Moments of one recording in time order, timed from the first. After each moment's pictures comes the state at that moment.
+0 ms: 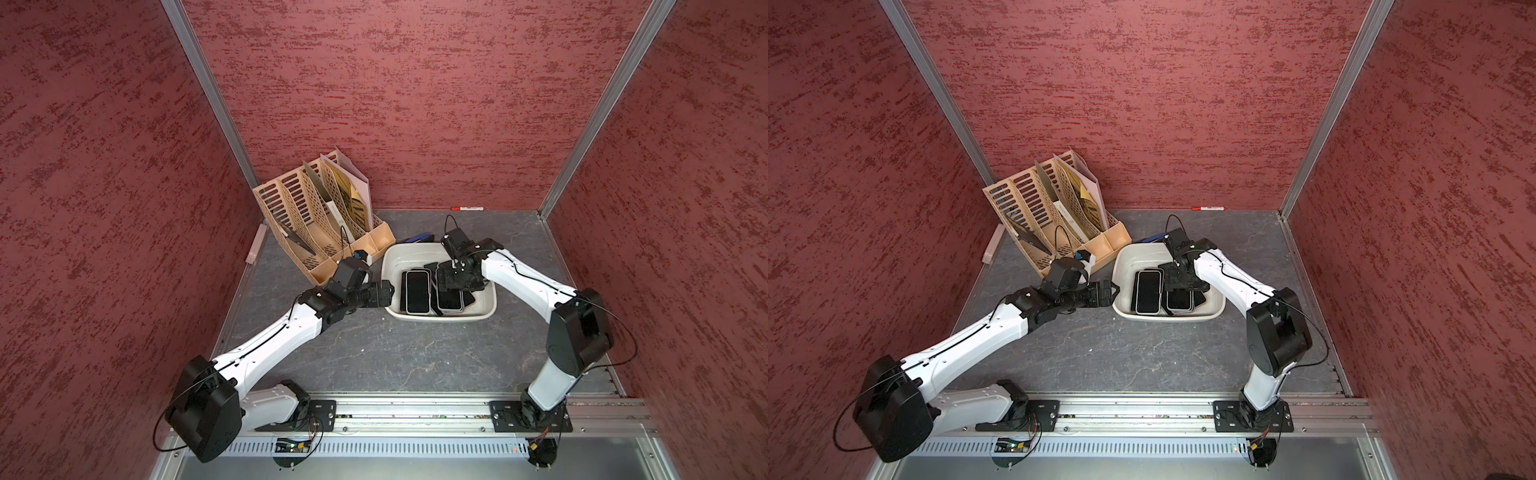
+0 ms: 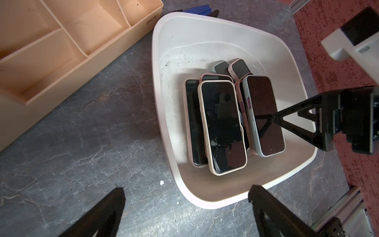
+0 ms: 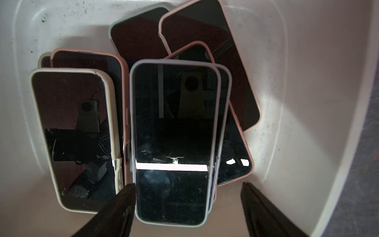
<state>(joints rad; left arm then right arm) -0.59 1.19 0.84 -0.40 0.05 -0.56 0.50 1.74 1.40 -0.98 0.10 0.51</state>
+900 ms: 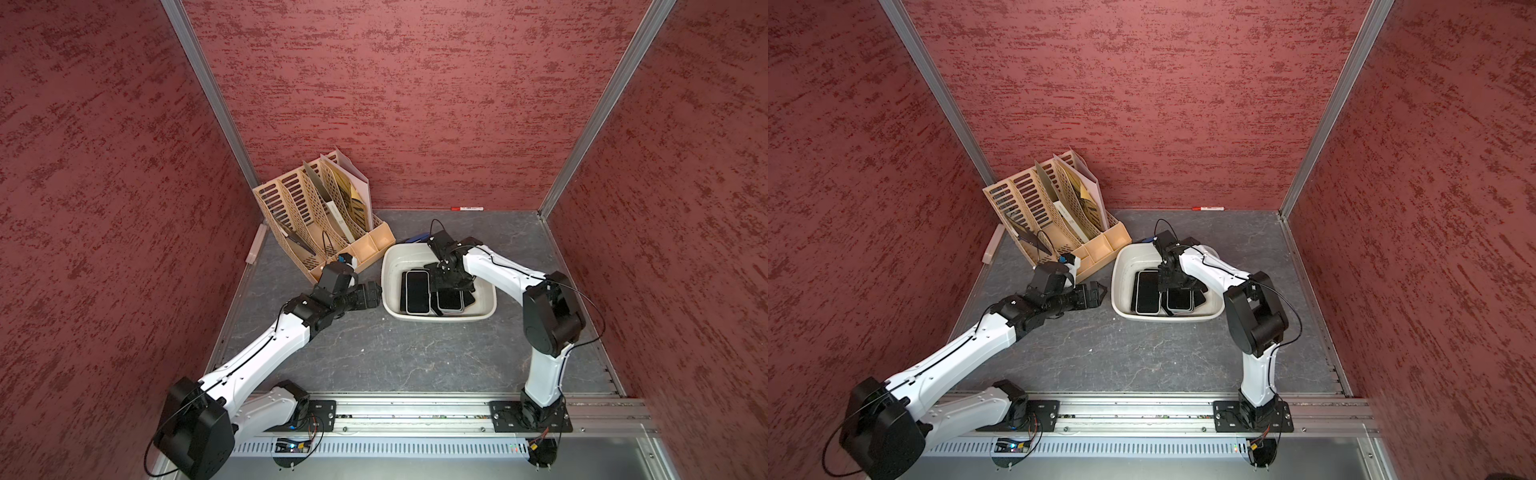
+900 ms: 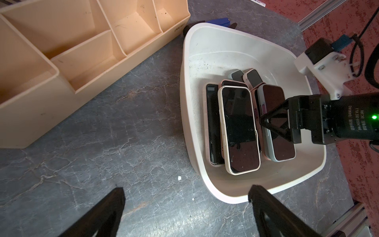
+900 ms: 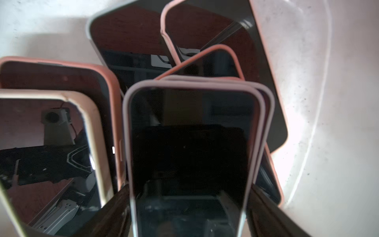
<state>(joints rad) -0.50 1.10 0.76 -0.41 0.07 -0.56 0.53 1.91 1.49 -0.98 0.13 0.53</state>
